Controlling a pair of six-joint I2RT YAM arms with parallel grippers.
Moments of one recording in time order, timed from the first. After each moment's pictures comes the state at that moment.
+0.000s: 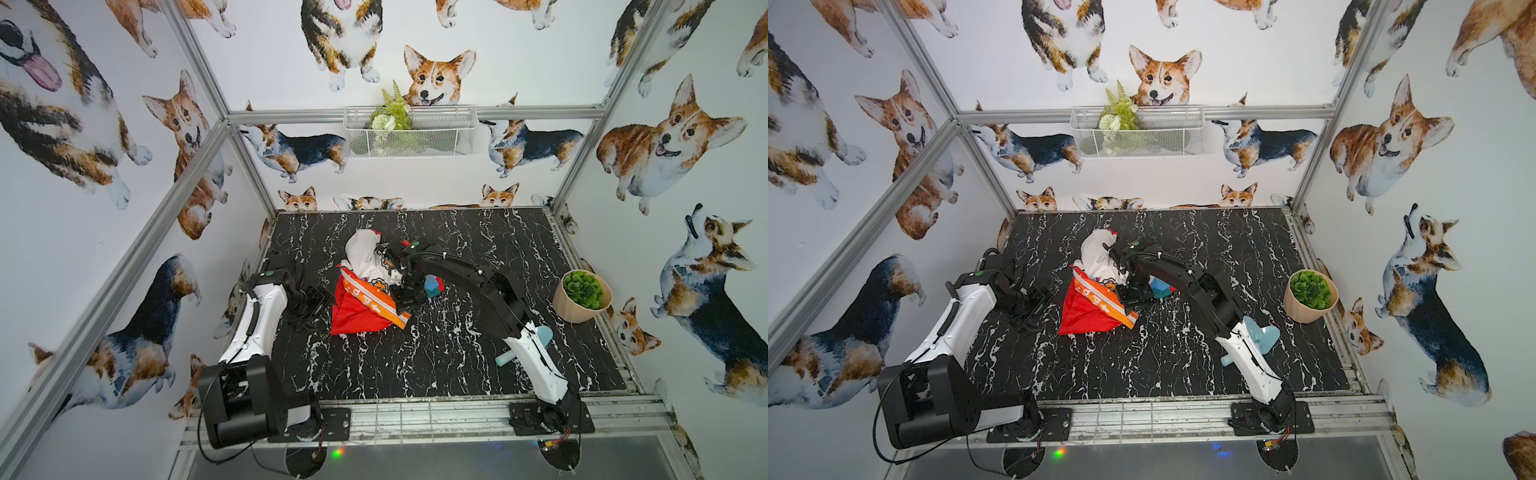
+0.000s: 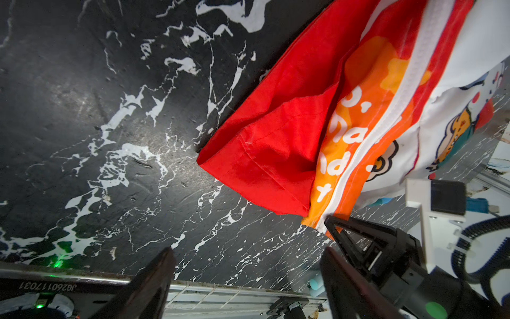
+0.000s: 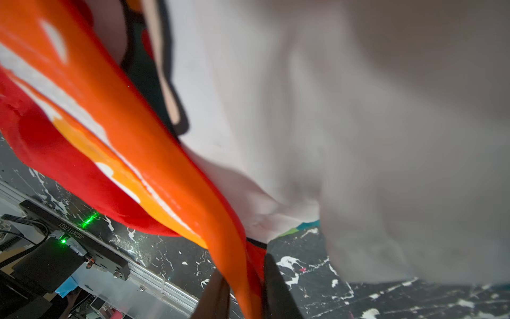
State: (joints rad) left arm 0.14 1.33 1.00 -1.10 0.41 -0.72; right arm 0.86 2.38 2.11 -1.27 -0.35 0.42
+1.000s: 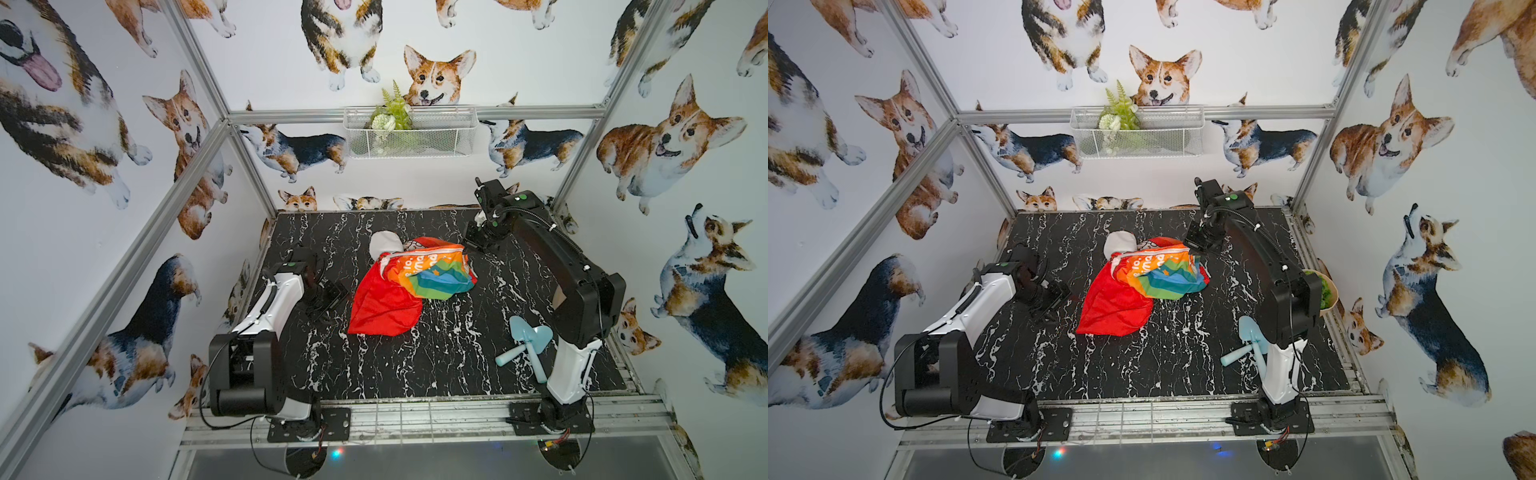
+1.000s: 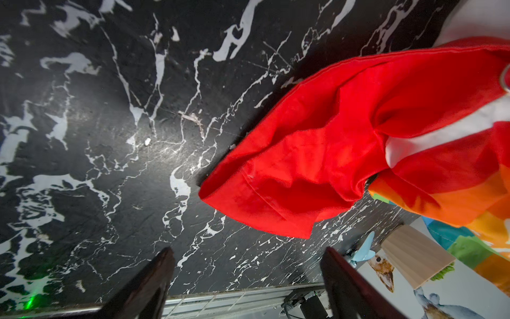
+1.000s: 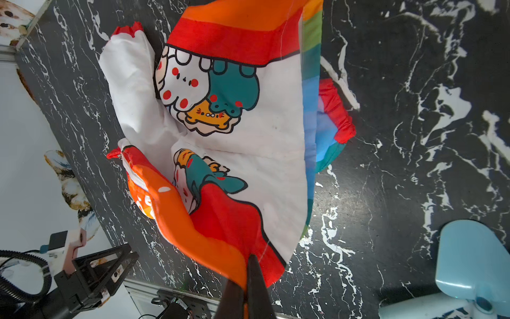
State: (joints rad) left arm -0.02 1.46 1.01 -1.00 0.43 -0.72; right arm 0.41 1.90 1.95 -1.29 -0.27 0.71
